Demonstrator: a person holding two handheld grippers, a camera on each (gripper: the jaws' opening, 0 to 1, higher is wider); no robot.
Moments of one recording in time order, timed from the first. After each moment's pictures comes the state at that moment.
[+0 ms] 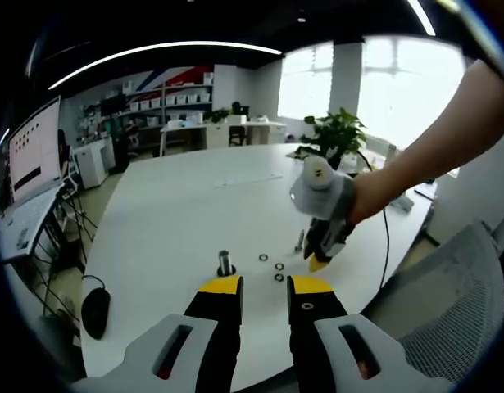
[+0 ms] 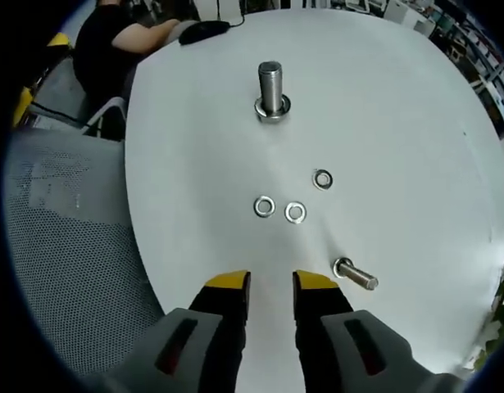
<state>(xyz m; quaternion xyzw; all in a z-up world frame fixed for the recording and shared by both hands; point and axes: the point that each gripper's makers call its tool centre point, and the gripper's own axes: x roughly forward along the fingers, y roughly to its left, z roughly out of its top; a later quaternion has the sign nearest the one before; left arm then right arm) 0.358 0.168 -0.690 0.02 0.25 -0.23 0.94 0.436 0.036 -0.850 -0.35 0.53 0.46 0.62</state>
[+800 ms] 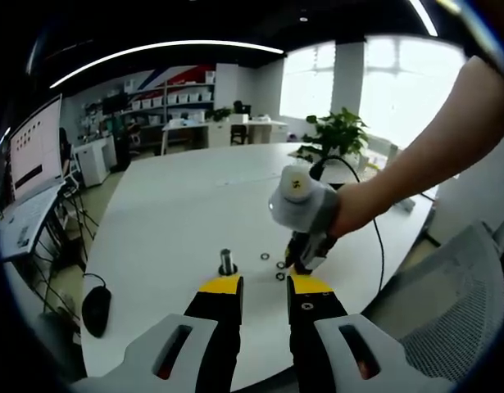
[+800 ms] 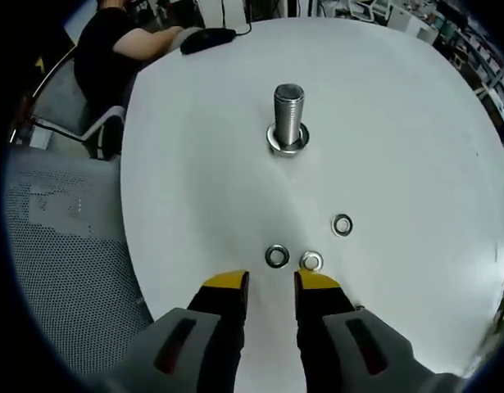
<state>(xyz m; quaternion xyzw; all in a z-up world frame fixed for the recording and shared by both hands) 0.358 0.170 -0.692 0.02 0.25 -0.23 0.94 0.440 0.074 -0.864 -0.34 0.51 0.47 0.63</state>
